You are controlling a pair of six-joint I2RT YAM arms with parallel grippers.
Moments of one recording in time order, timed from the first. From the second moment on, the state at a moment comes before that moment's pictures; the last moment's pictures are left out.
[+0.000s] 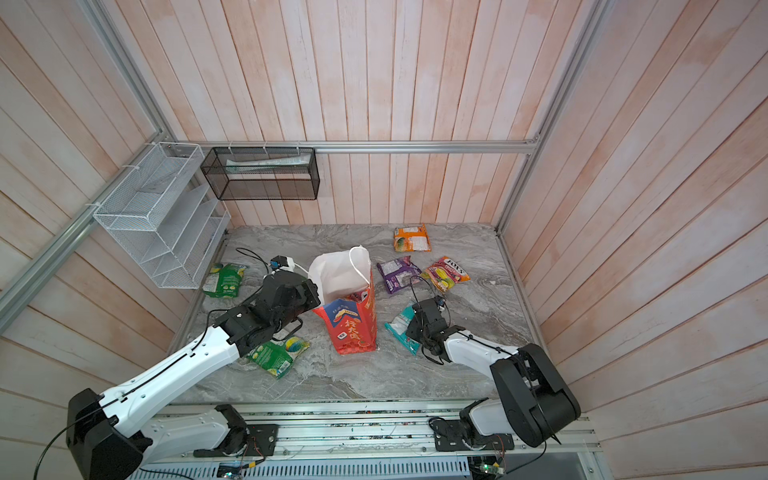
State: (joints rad) left arm -0.69 1.19 1.00 -0.40 -0.29 -0.86; right arm 0.48 1.39 0.52 -0.08 0.10 0.86
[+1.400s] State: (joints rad) left arm -0.69 1.15 1.00 -0.40 -0.21 -0.83; right arm 0.48 0.56 0.49 -0.42 0.14 0.74
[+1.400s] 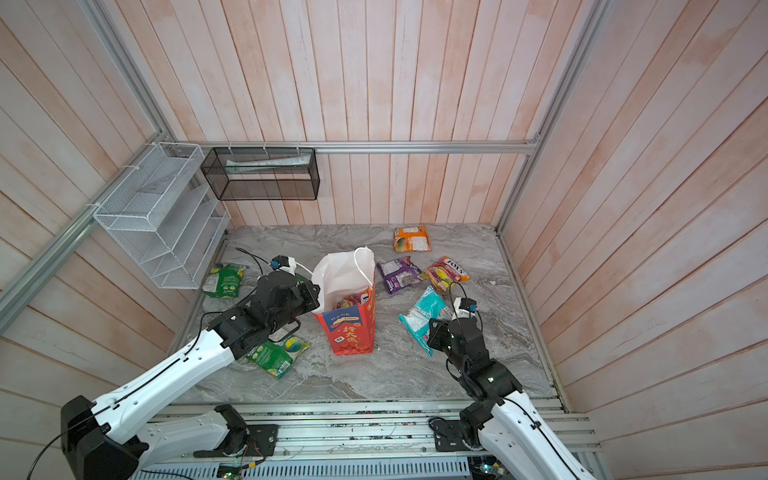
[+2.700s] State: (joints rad) left arm -0.70 1.16 1.00 -0.40 -0.21 -0.83; right arm 0.96 1.32 1.40 -0.32 0.31 0.52
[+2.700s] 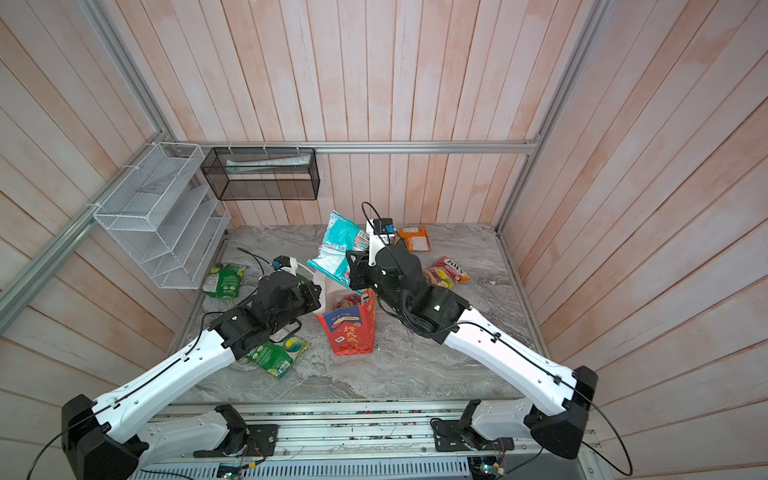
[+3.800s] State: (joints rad) left arm -0.70 1.16 1.00 -0.40 -0.22 -0.83; right arm 0.96 1.60 1.55 -0.37 0.51 0.53
